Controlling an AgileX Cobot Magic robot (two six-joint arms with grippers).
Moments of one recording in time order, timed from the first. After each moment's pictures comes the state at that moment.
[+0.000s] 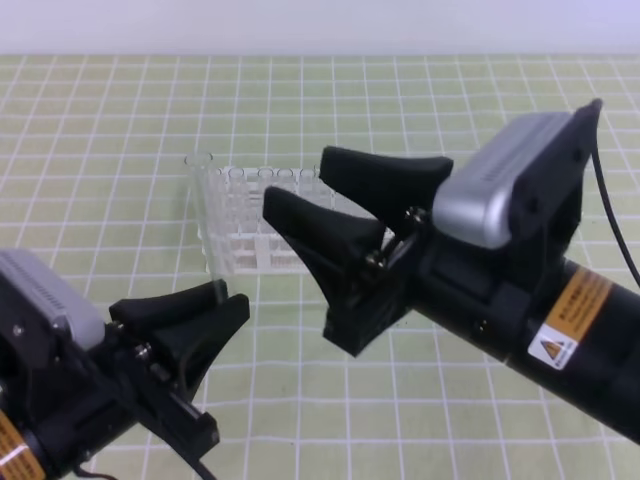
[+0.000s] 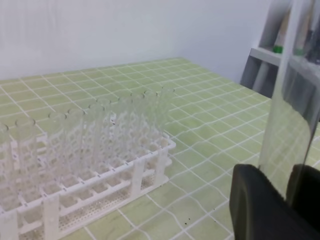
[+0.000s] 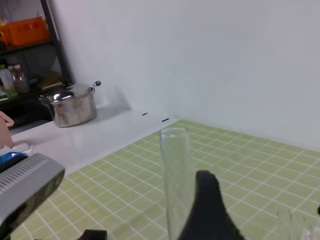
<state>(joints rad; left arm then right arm) -0.69 0.90 -0.32 0.38 -0.42 -0.45 0.96 1.20 -0.75 -0.01 -0.46 0.16</state>
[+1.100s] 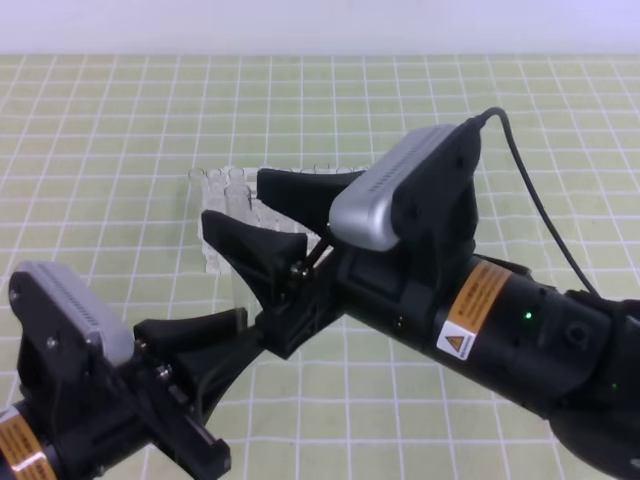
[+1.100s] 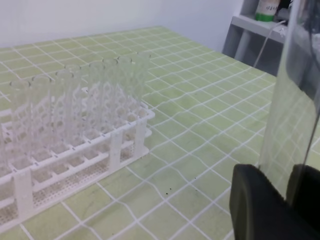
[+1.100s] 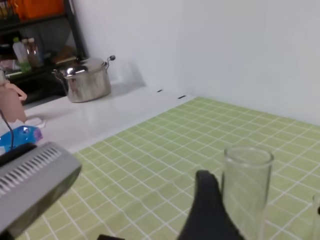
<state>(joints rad) -0.69 0.93 -0.32 0.58 -0.40 -0.63 0.96 1.37 -0.83 -0.13 -0.48 0.28</state>
